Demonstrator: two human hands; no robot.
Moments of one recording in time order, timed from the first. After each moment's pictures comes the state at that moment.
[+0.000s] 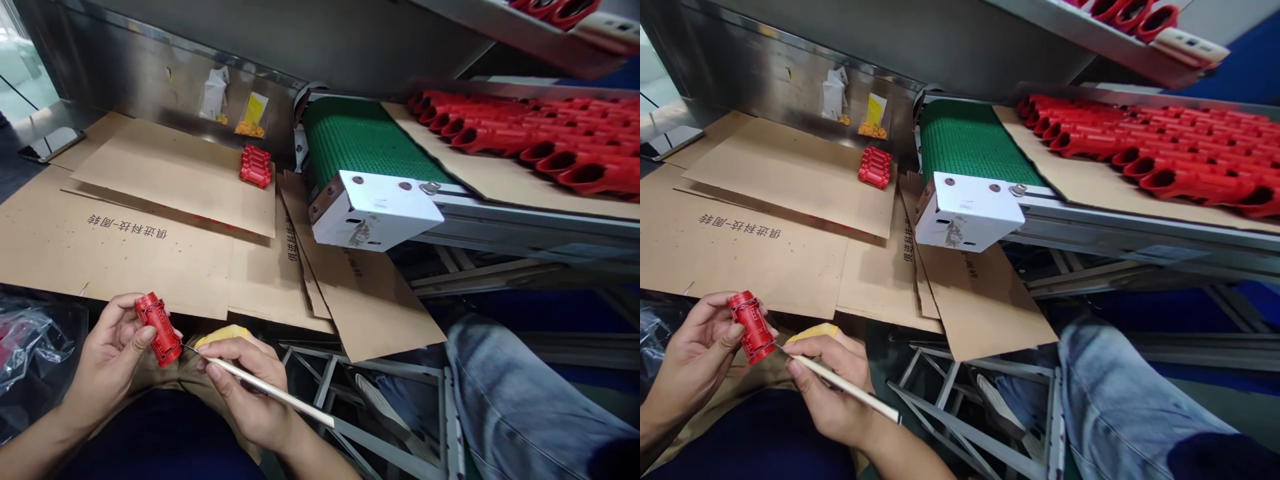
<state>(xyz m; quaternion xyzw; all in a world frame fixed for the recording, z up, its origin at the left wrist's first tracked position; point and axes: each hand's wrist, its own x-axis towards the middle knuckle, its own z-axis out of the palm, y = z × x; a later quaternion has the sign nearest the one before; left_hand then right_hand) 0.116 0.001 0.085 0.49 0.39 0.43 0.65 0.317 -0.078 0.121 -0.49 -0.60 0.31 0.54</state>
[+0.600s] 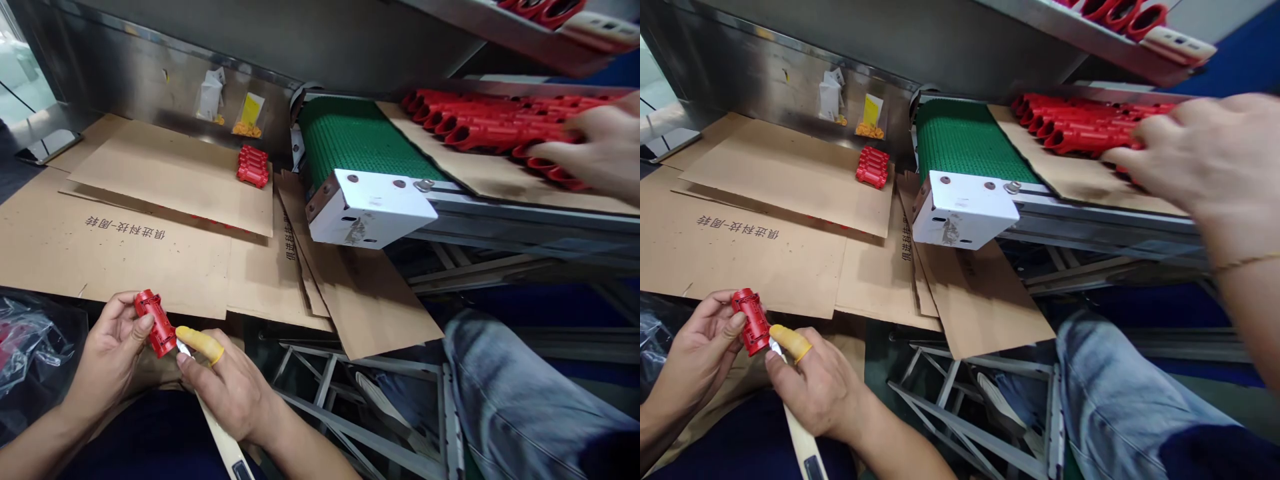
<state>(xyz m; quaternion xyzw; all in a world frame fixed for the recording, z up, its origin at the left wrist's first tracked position) 0.121 0.005 0.080 0.40 0.44 0.44 0.67 0.310 -0.072 0.100 -0.45 -0.79 0.07 0.41</state>
